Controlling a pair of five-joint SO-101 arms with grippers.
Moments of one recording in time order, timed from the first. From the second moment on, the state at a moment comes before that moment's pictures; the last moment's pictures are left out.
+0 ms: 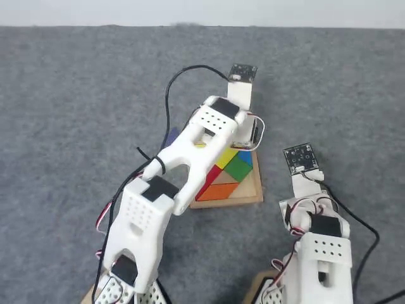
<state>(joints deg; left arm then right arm) 26.4 37.3 -17.9 67.5 24.7 4.5 -63.2 83.4 51.4 21.3</state>
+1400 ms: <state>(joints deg) 2.0 39.8 -18.2 85.5 2.7 4.5 -63.2 84.7 51.4 21.3</state>
